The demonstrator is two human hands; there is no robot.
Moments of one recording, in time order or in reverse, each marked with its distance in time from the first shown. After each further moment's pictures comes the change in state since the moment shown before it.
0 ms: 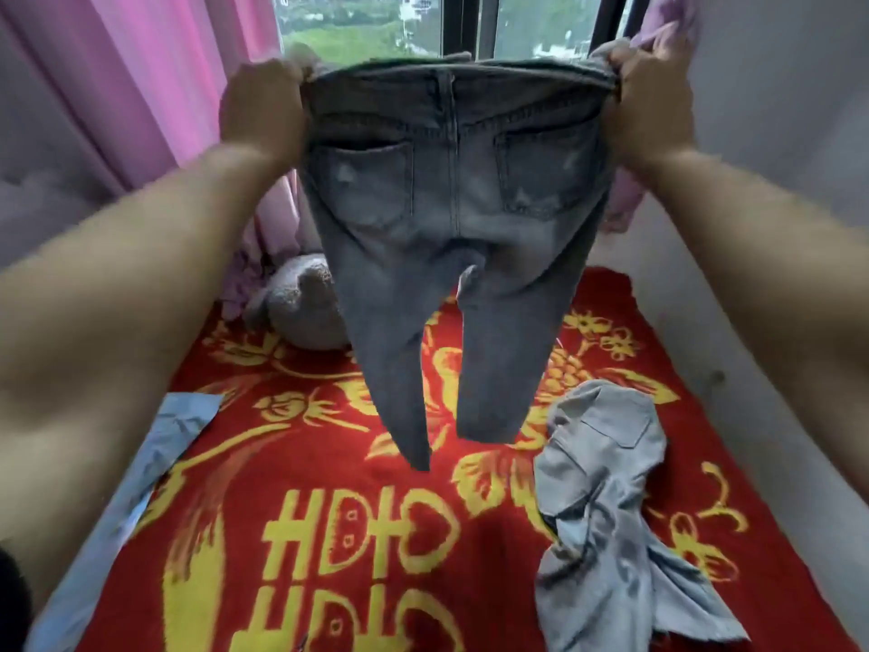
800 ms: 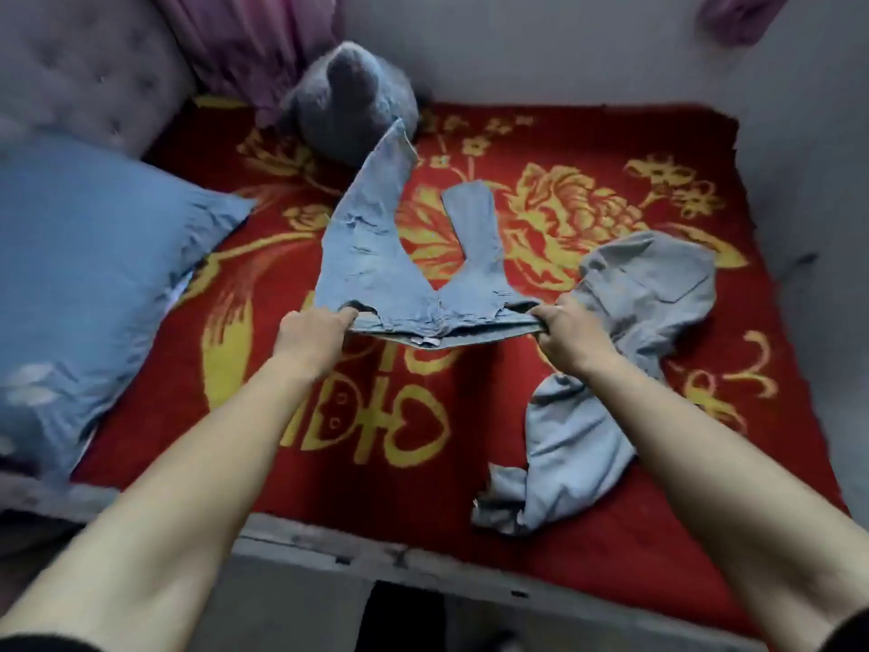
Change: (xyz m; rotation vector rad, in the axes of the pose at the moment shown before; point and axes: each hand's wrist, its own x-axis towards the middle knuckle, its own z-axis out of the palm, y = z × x) left_hand -0.499 -0.016 0.164 0.416 -0.904 -0.054; right_hand -0.462 0.102 0.140 -0.053 -1.010 0.018
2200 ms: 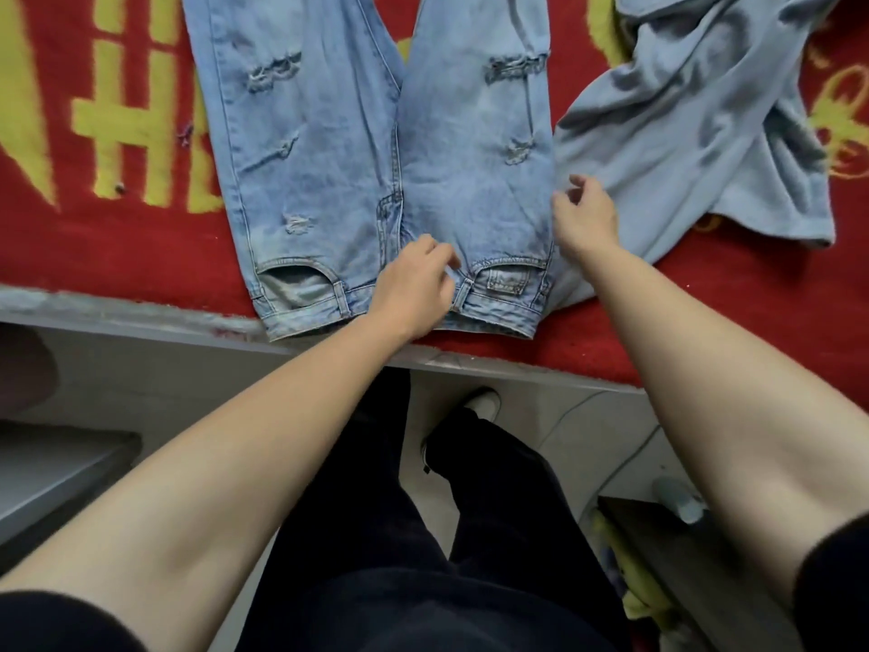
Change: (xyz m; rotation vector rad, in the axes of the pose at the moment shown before) left_hand -0.087 0.218 0.264 -0.769 -0.212 0.128; right_hand -0.035 0.098 0.293 0.521 -0.093 0.623
